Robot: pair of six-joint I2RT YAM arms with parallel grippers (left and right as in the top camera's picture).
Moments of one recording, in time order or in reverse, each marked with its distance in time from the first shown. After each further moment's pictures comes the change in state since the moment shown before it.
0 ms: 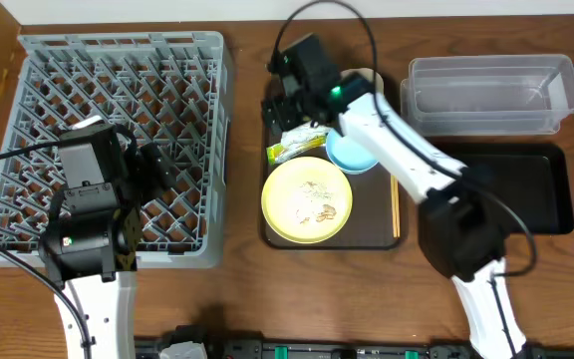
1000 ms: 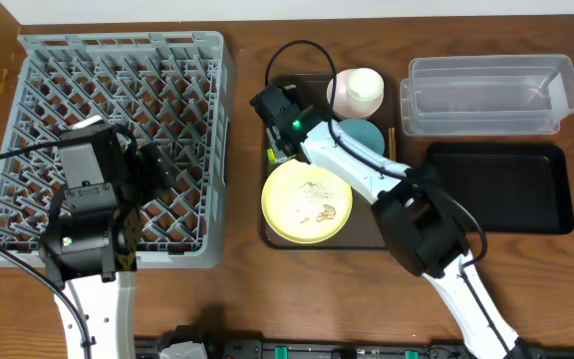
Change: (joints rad) left arm 0.000 0.000 0.000 0.000 0.000 0.000; right arm 0.109 0.139 -0.003 -0.035 0.433 0.182
